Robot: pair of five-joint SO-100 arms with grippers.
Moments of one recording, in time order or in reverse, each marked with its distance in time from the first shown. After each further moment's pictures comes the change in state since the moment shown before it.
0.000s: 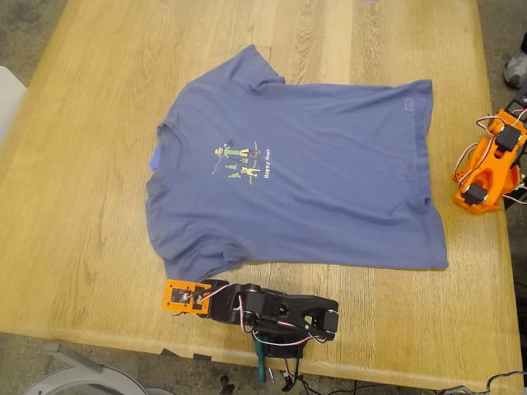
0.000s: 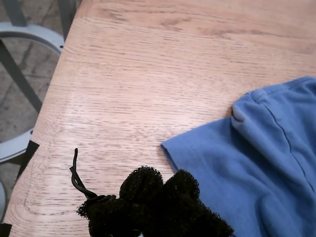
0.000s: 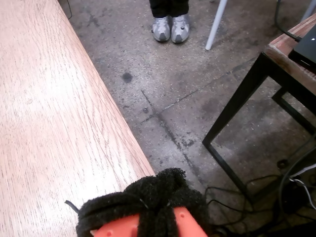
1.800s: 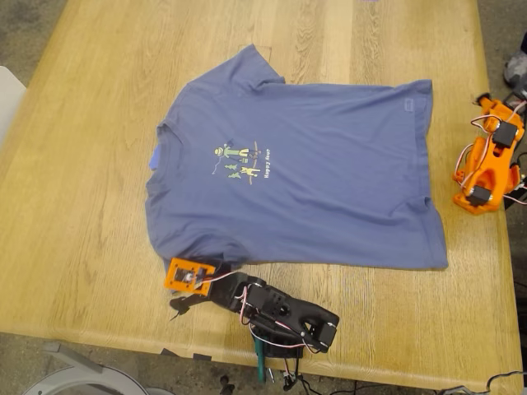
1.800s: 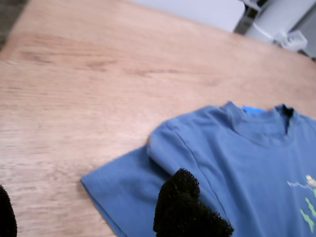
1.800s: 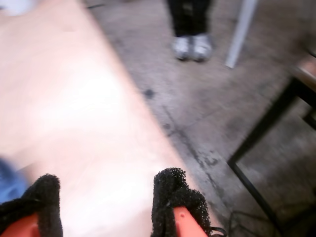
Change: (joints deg) arm 0 15.2 0.0 -4.8 -6.0 -8.7; arm 1 -15.1 0.0 -12.8 1.1 9.7
